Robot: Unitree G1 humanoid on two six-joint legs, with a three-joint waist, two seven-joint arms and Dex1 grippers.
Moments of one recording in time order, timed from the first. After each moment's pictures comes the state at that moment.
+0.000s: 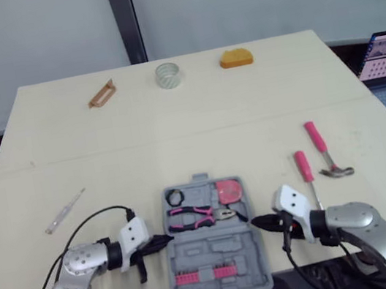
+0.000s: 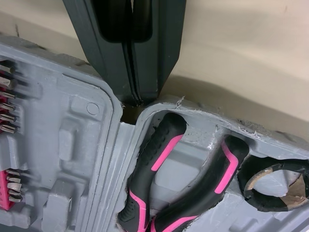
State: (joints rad) left arm 0.02 0.65 -0.11 -0.01 -0.15 0.04 -0.99; right arm 0.06 -0.68 0.14 -0.41 0.26 0.52 0.86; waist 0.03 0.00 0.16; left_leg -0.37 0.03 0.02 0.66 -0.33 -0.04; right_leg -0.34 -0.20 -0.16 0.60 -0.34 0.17
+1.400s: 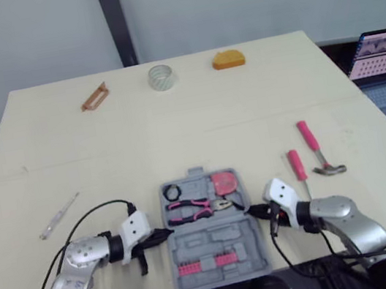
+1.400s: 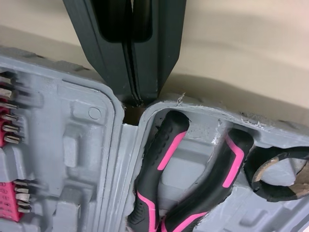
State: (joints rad) left arm -0.05 0.64 -0.12 0.03 -0.13 0.05 -0.98; right arm -0.10 -0.55 0.19 -0.11 0.14 0.37 0.84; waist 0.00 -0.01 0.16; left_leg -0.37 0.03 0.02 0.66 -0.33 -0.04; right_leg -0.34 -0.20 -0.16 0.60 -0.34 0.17
